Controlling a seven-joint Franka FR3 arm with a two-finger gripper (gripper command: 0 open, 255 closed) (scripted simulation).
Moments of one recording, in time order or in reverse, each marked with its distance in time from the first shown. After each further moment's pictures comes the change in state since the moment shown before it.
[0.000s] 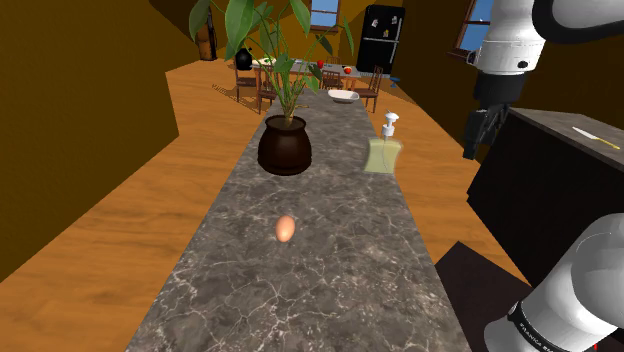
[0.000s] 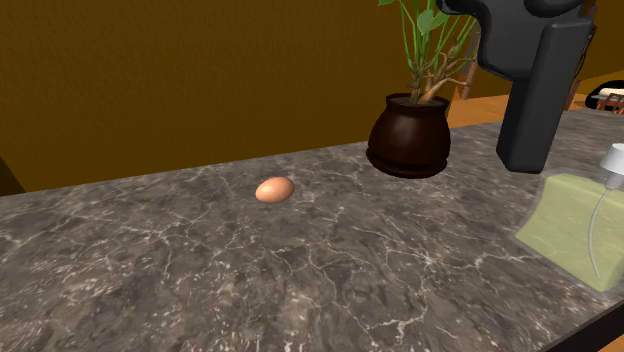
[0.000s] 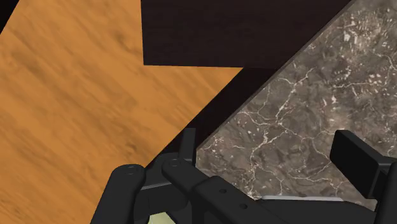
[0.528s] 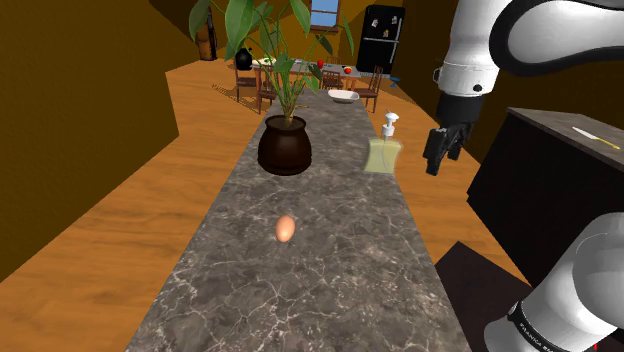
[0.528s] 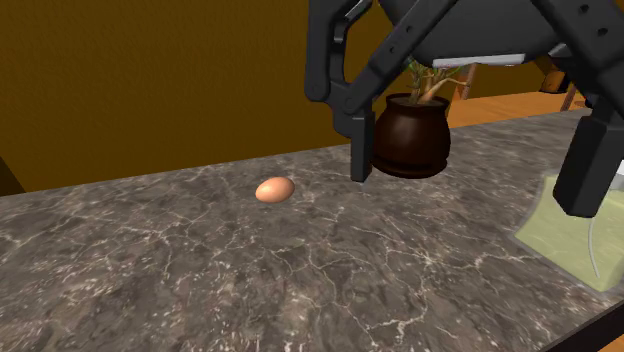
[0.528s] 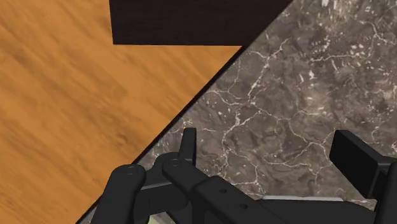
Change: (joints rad) arm 0.033 0.095 0.104 -0.041 0.071 0.161 0.121
